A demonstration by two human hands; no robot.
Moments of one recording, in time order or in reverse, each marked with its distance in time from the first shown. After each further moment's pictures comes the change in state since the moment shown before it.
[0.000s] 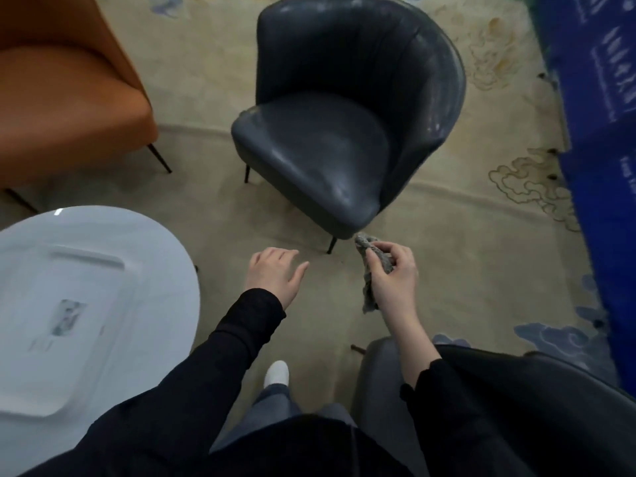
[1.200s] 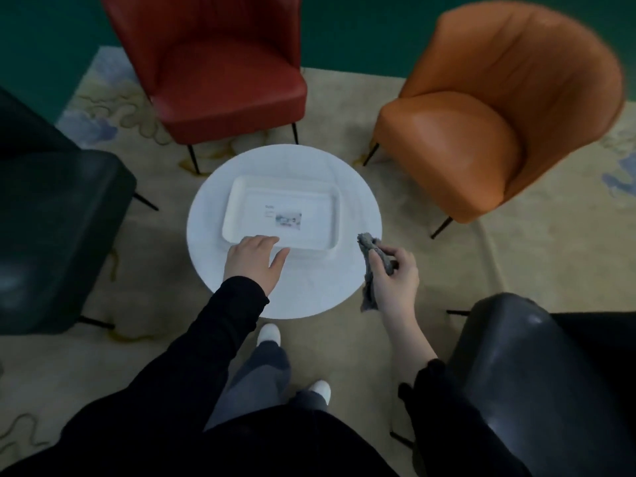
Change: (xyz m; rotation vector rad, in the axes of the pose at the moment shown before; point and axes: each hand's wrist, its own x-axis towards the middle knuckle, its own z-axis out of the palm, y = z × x) left_hand -0.091 -0.135 -0.082 -0.268 0.567 -1.441; right_hand 0.029 -0.199 0.278 0.032 -1.260 -0.591
